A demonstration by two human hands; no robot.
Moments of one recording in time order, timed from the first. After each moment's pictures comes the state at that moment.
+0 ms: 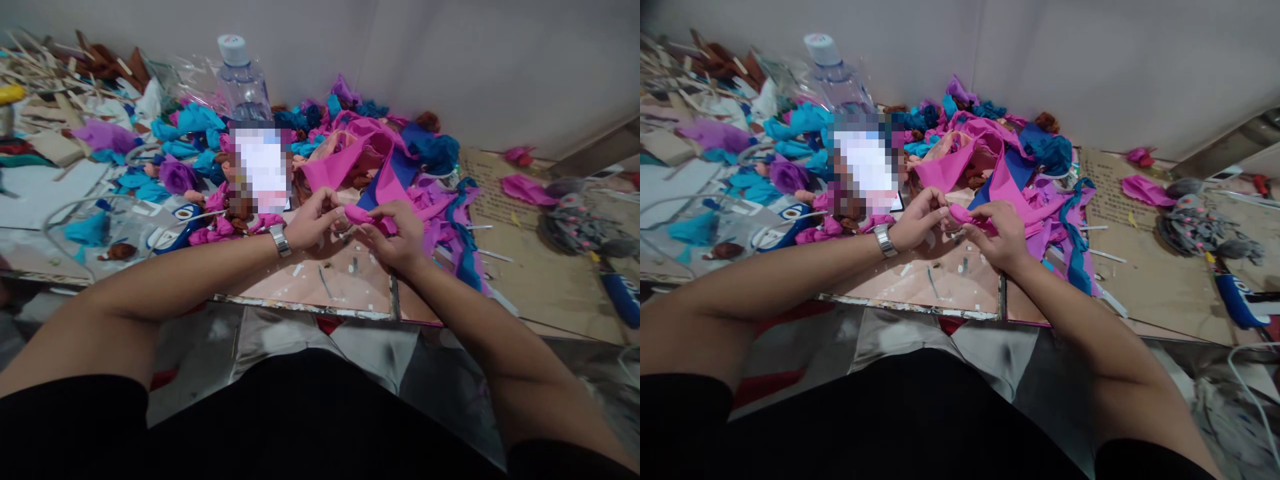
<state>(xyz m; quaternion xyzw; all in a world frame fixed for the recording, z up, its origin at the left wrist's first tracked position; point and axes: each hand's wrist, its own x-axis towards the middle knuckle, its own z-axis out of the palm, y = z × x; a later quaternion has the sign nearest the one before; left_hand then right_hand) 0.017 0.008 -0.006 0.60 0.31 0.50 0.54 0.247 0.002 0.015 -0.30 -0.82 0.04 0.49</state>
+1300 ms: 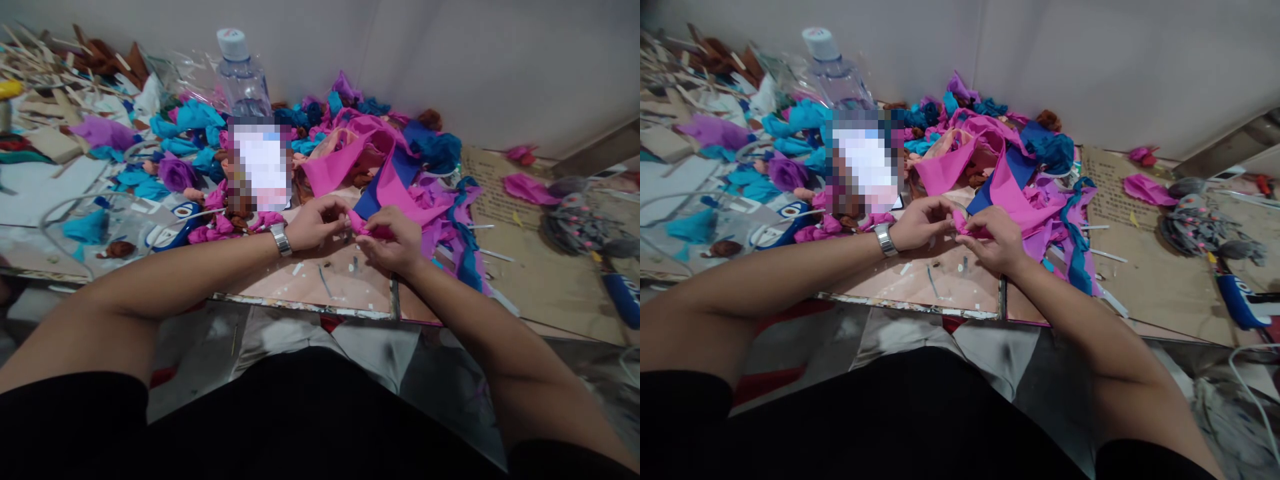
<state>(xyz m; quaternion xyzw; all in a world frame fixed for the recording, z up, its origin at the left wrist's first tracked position) 0.011 0.014 -0.010 0.69 0.31 0.46 0.47 0.241 -0.004 0.015 -0.24 -0.83 0.10 0.50</state>
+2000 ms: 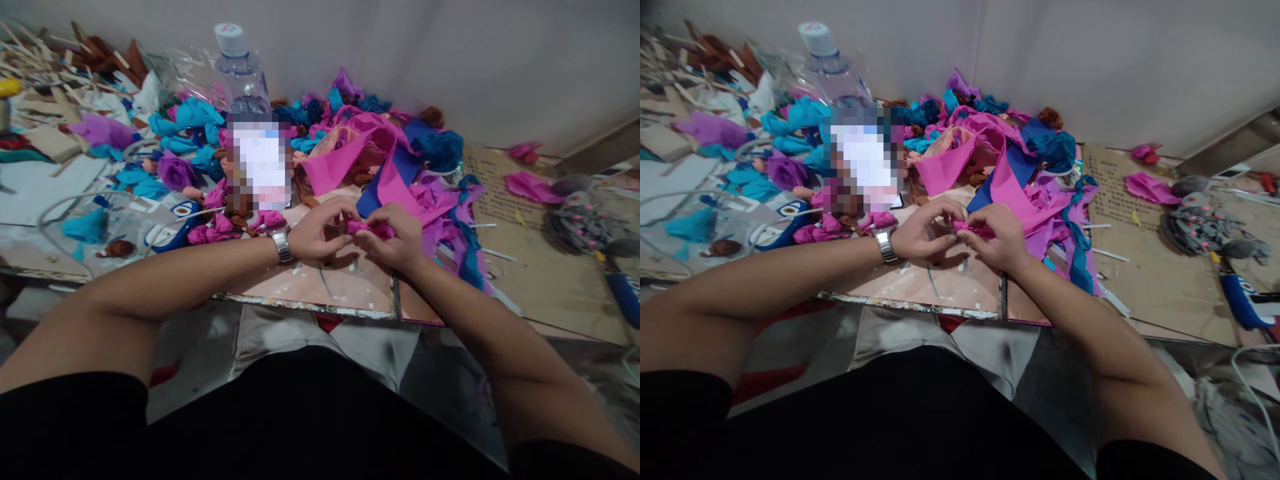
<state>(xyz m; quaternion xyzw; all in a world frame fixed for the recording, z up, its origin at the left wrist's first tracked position) 0.009 0.005 -0.001 0.80 0.22 0.45 0.33 0.245 -0.002 0.015 -0.29 -0.84 0.08 0.46</state>
